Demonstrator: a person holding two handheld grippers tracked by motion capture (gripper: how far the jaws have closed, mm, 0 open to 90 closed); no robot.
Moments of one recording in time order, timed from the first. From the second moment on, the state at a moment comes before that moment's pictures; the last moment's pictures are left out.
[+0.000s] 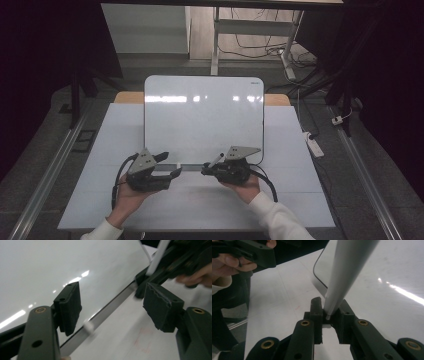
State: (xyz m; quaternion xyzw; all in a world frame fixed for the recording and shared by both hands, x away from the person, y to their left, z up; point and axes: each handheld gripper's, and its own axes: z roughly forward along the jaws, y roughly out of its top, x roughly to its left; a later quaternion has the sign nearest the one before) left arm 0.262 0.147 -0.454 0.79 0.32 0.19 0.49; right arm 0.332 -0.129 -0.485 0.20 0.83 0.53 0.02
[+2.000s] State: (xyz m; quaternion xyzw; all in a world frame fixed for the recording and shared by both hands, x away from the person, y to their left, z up) left arm 0.363 0.179 -0.447 0.80 0.44 0.23 0.34; right arm 0.330 -0.154 -0.483 0.25 0.81 0.54 0.05
